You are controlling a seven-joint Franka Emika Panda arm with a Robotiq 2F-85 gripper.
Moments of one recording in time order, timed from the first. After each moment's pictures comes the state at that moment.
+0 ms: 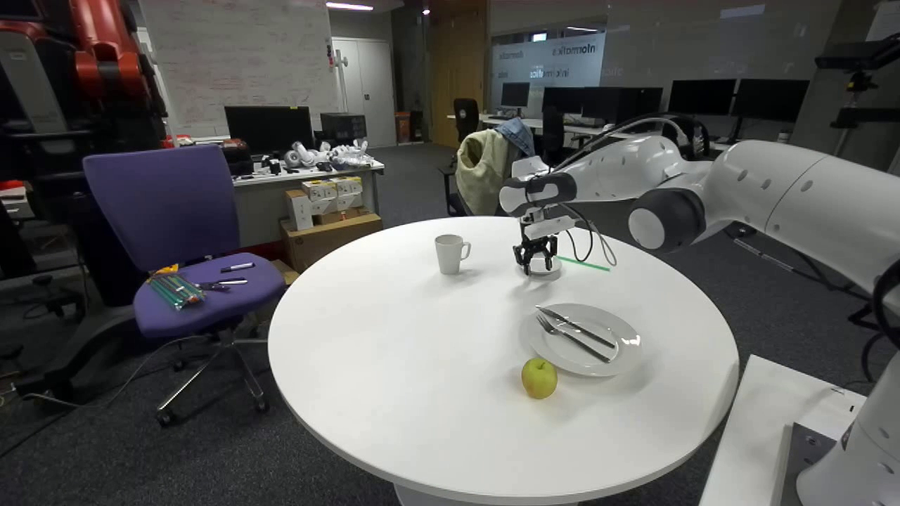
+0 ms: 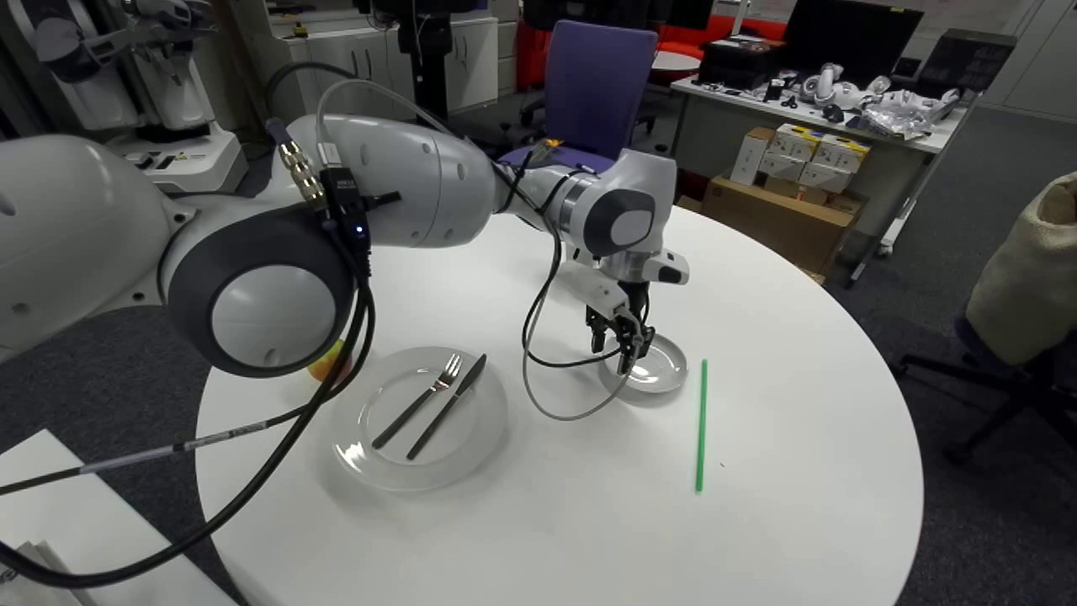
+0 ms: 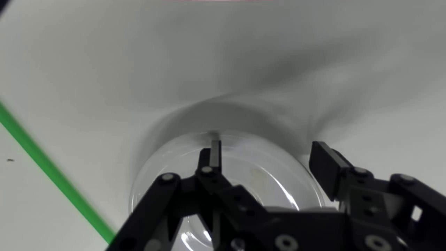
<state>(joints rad) -0.31 1.35 -0.24 -0.60 0.10 1.82 0.09</state>
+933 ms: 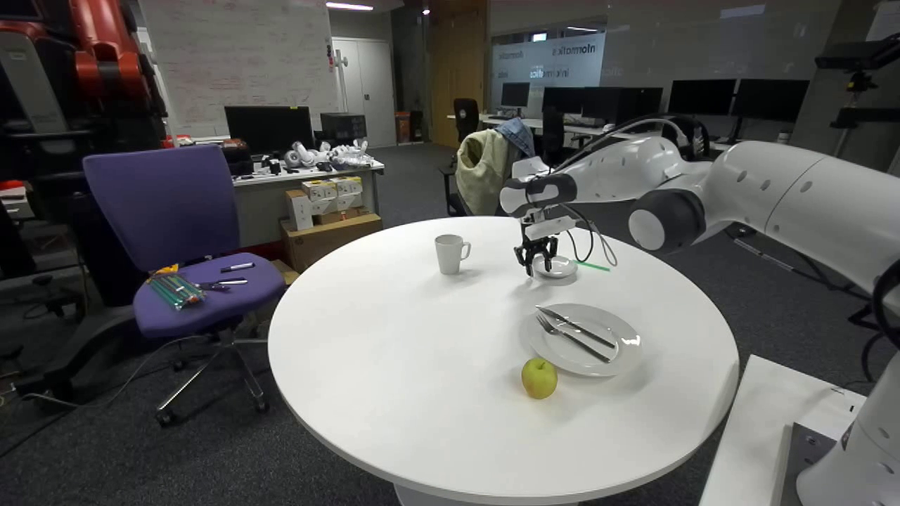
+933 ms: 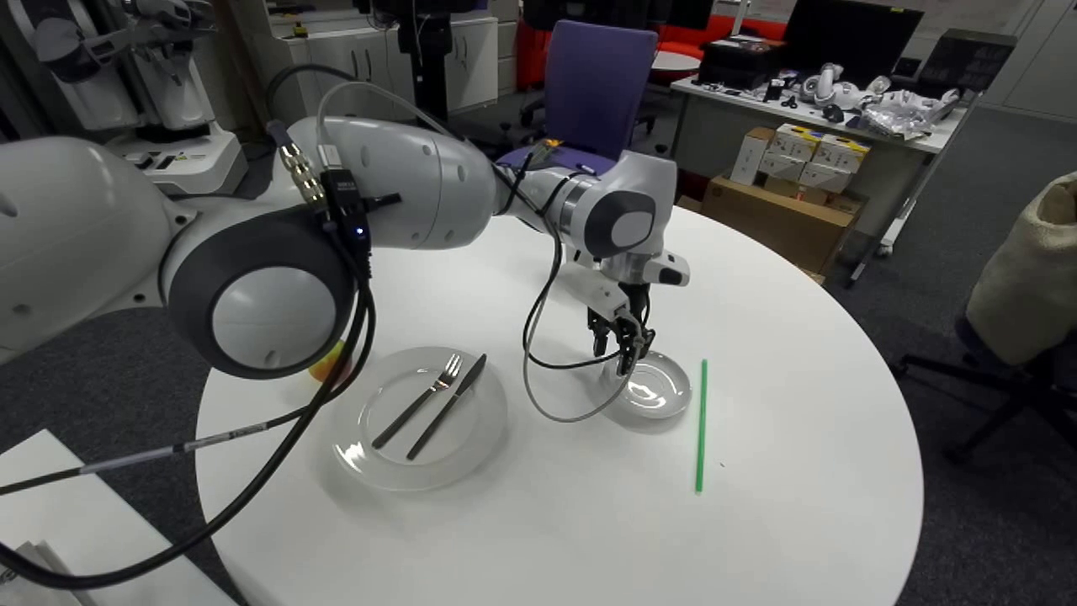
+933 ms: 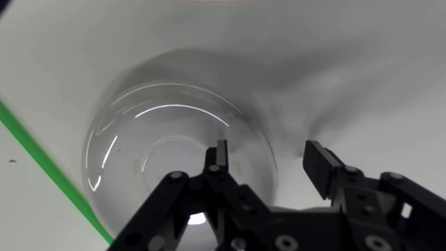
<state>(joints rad) -0.31 1.36 -0.24 -0.60 0.10 1.82 0.10</state>
